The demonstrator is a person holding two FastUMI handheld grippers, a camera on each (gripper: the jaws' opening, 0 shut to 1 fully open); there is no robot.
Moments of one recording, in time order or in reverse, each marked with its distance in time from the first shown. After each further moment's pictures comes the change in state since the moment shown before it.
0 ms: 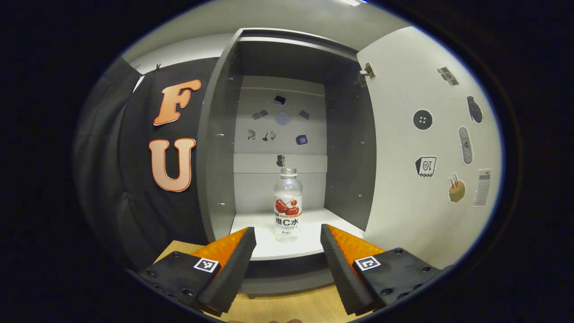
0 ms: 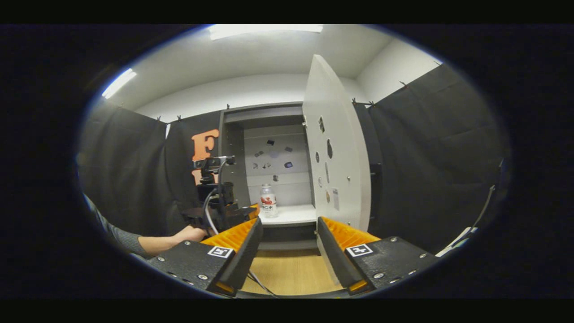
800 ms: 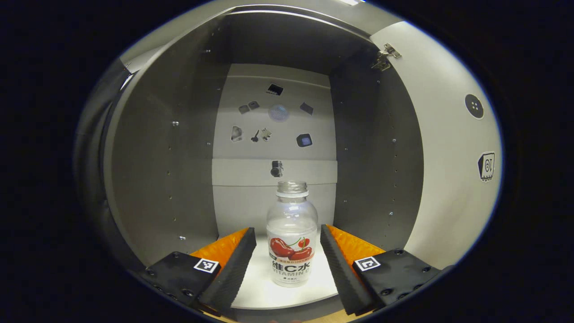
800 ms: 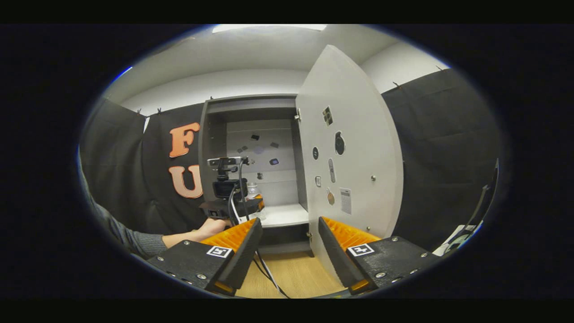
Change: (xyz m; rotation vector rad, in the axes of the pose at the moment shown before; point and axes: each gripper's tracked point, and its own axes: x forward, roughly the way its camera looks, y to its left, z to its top) left arm 0.140 0.010 -0.005 0.021 -0.044 -0.031; right arm 0.037 0.009 -0.004 -0.030 0.026 -0.140
